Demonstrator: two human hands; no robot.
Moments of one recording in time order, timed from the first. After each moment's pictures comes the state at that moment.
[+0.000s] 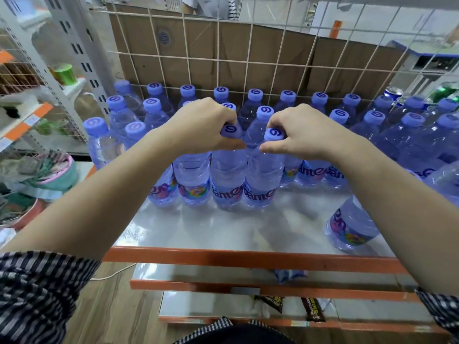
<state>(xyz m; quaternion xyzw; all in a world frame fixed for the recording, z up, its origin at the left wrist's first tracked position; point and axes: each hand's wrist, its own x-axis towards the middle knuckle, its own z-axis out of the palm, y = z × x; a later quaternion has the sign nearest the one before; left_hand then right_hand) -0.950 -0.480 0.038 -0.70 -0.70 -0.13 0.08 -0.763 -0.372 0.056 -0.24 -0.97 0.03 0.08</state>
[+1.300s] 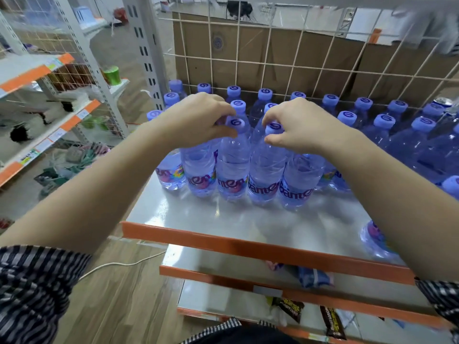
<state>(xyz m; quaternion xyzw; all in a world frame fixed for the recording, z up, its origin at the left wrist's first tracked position) -0.990 -0.558 0.060 -0.68 -0.72 -0.08 0.11 -0.822 -0.415 0.058 -0.17 -0.98 0.00 0.11</state>
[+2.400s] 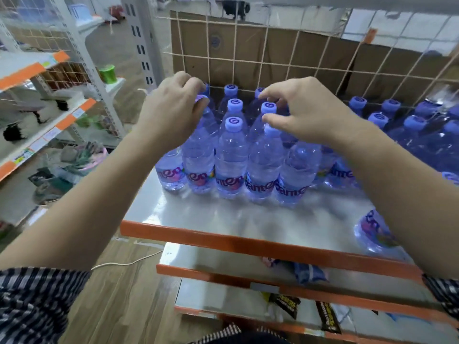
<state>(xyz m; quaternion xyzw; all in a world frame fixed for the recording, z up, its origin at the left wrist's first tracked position) -0.998 -0.581 0.051 -0.52 -0.79 -0.18 0.25 -0.812 -0.423 0.082 -0.14 -0.97 0.06 0.20</state>
